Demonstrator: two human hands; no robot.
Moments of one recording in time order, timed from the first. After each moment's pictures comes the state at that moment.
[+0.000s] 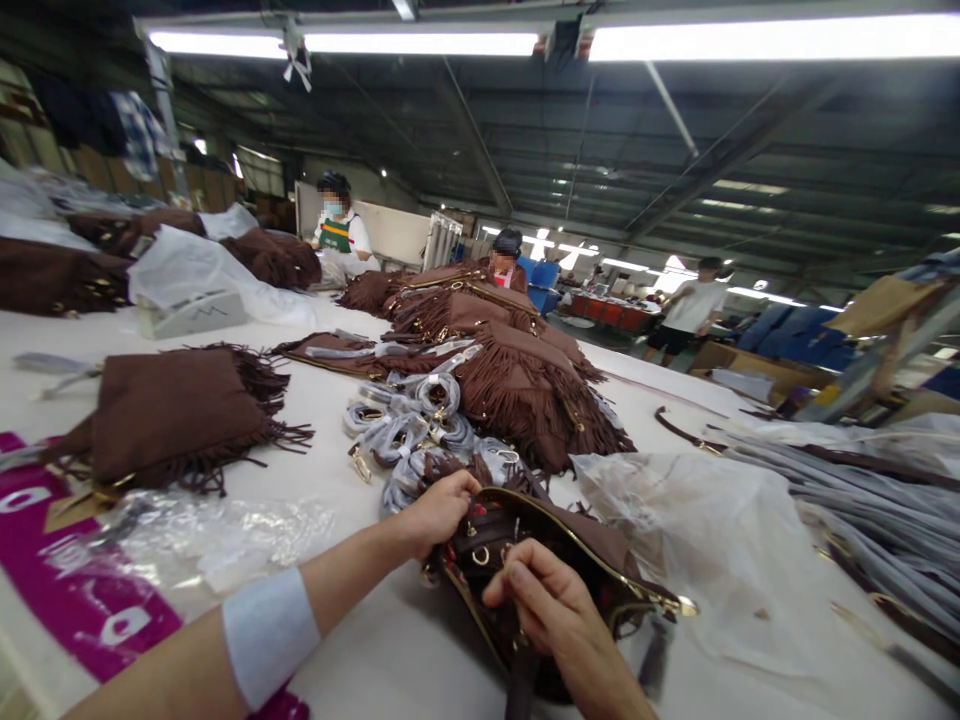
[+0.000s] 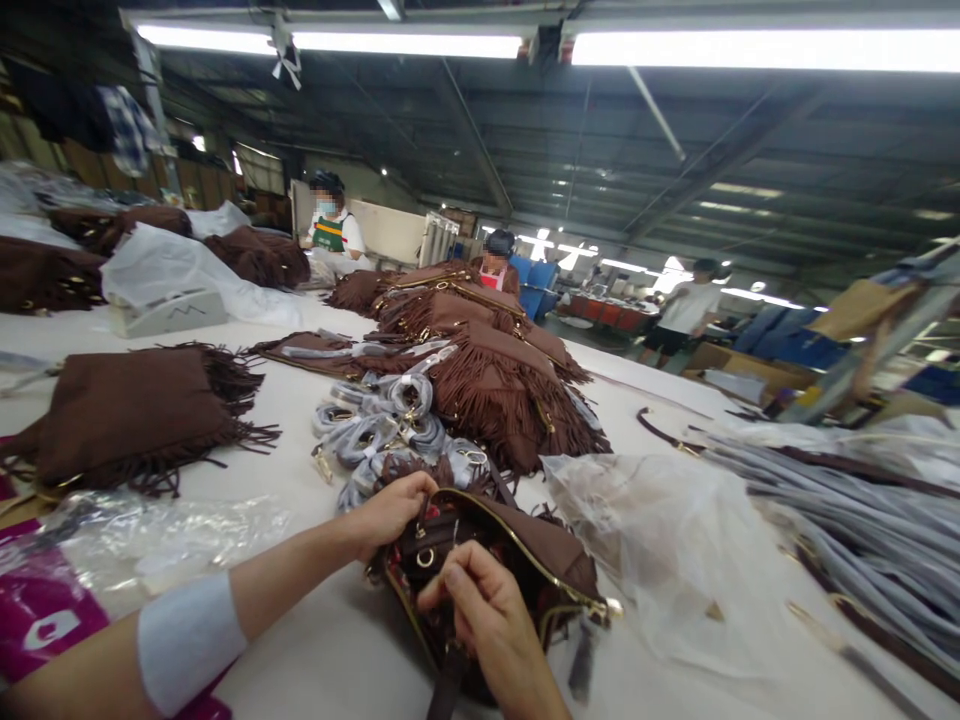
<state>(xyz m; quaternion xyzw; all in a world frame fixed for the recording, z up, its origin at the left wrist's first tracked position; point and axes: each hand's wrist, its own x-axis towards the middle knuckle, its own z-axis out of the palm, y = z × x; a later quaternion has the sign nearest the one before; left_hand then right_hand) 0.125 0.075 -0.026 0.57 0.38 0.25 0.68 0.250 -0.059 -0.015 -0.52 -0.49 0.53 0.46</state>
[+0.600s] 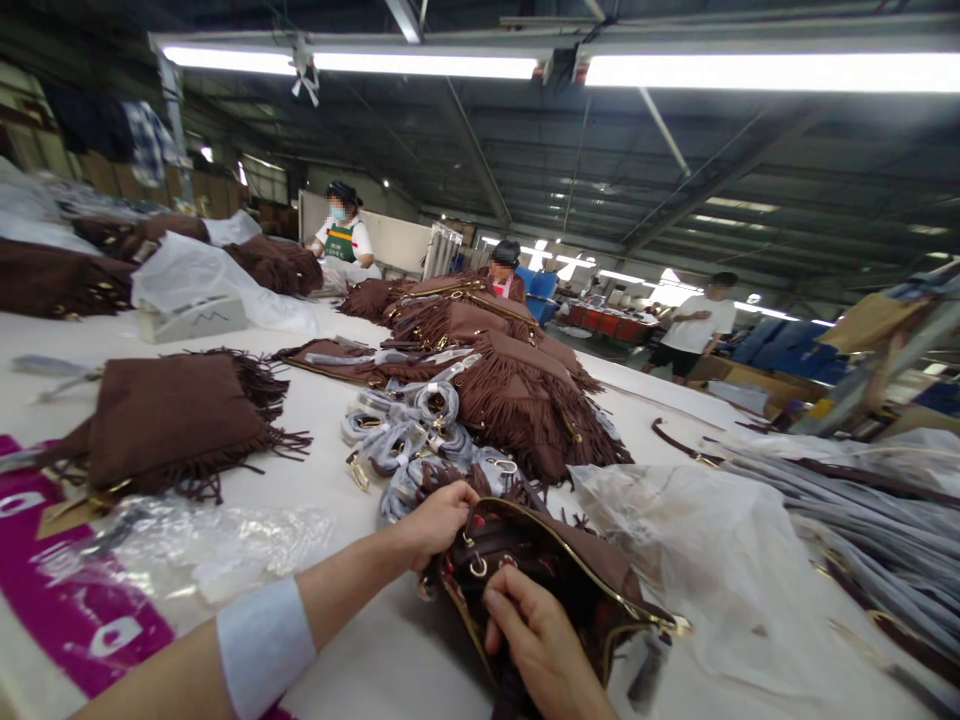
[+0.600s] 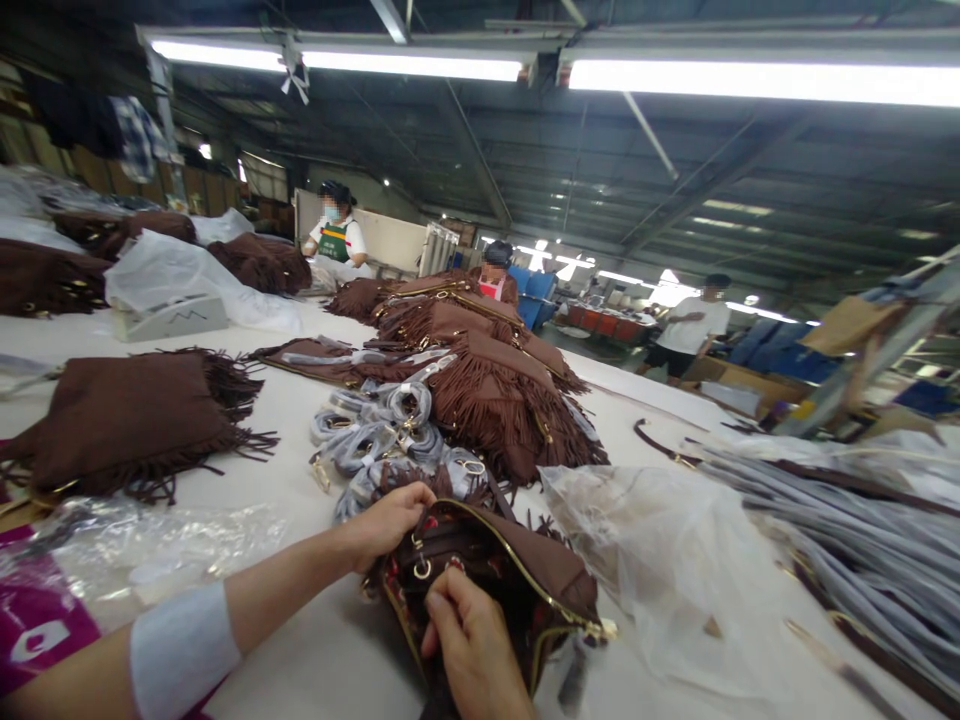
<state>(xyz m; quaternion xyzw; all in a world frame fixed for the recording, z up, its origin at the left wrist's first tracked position) 0.125 0.075 -0.027 0.55 0.37 0.26 0.70 0.241 -0.055 -0.034 -0.64 -0.58 0.35 0.37</state>
